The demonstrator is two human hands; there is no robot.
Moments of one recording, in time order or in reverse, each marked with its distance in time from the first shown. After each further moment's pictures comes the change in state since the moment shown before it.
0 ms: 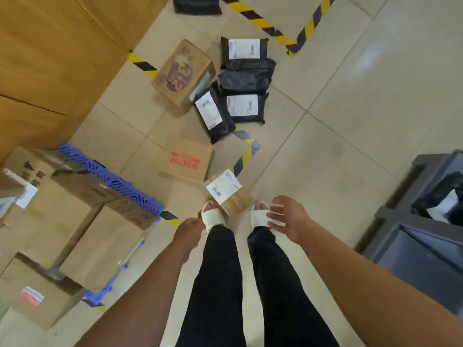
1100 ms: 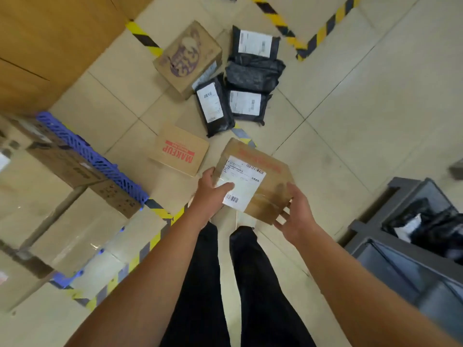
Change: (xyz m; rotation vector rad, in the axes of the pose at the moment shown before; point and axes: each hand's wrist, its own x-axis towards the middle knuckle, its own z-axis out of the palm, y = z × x) left_hand -0.003 0.092 0.024 -0.092 -0.097 0.323; right_hand -0.043 -0.046 0.037 0.034 0.172 -0.064
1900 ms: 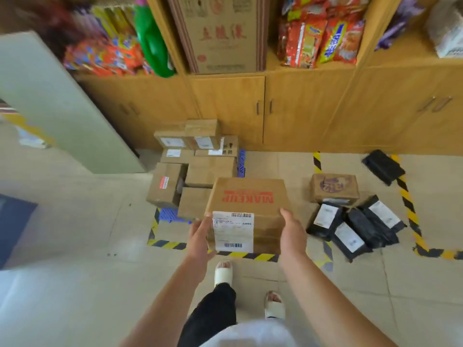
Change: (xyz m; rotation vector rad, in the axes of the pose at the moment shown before) left_hand -0.404 -0.114 -0.066 -1.207 0.761 0.126; right_hand -0.299 0.105 0.042 -0.749 -0.558 -0.642
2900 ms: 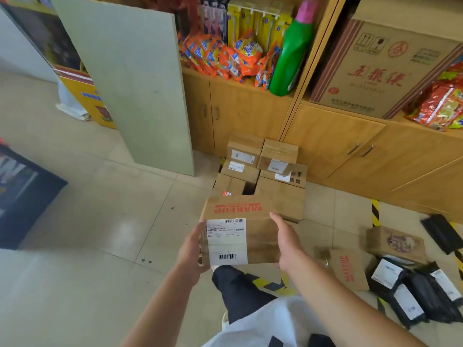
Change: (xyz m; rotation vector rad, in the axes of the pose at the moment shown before) left_hand 0.174 0.165 -0.399 -0.242 0.065 -0.182; right_hand -0.106 0.043 0.459 -0.298 -0.165 0.165
